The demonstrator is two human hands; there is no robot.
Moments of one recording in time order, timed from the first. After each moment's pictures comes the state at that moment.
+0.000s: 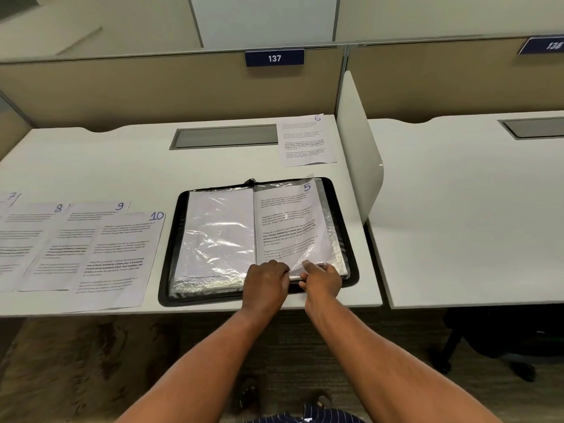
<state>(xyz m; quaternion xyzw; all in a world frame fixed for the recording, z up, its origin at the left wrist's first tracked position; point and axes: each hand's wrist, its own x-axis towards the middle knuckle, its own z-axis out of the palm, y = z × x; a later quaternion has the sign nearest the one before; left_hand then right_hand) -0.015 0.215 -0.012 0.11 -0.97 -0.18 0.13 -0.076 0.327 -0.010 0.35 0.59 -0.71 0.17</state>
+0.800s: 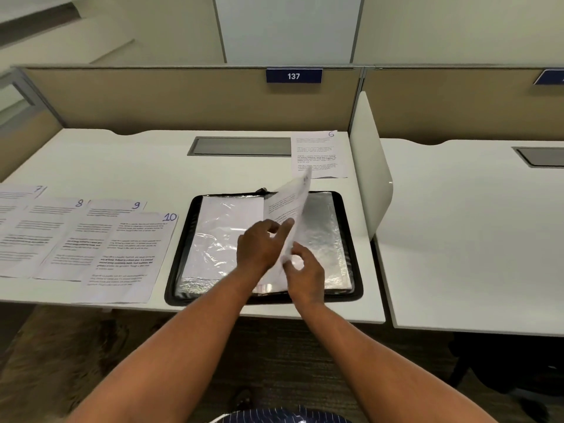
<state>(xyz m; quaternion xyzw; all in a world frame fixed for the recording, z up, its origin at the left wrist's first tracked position) -0.069 0.178 0.069 0.26 -0.89 -0.34 0.13 -0.065 0.305 0.021 -0.05 0.78 -0.62 0.10</state>
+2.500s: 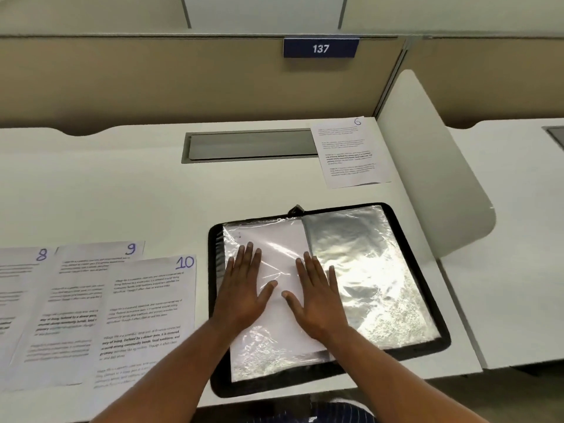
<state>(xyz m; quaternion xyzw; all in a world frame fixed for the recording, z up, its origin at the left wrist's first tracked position) -0.071 -0.072 -0.058 0.05 -0.98 -0.19 0.01 -0.121 0.140 -0.063 -0.28 0.95 -0.15 0.06</state>
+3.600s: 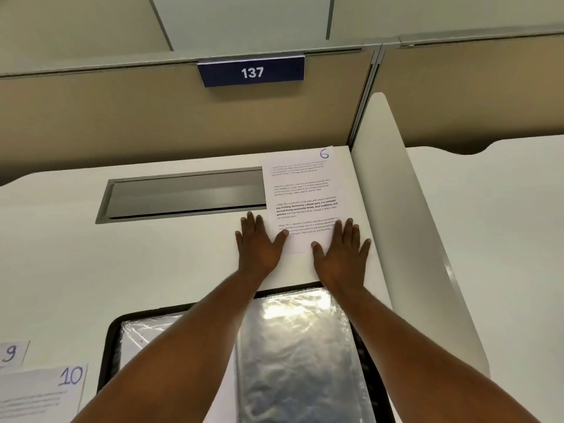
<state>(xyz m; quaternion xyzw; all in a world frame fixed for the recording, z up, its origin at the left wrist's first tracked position) -0.462 0.039 -0.055 0.27 -0.91 -0.30 -0.06 -0.487 0.223 -0.076 -0.05 0.98 -0.17 0.05</state>
